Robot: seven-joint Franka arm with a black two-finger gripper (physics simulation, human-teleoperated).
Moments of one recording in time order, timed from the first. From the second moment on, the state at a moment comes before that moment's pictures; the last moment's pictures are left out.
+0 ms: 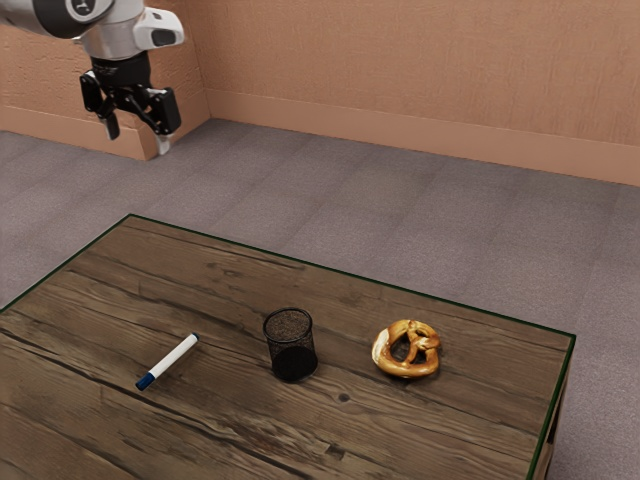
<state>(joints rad) -0.20 -0.03 0.25 -1.55 0.16 1.57 -0.03</state>
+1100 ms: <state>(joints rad) -0.26 0.28 0.42 -2.17 -0.05 2.28 0.20</state>
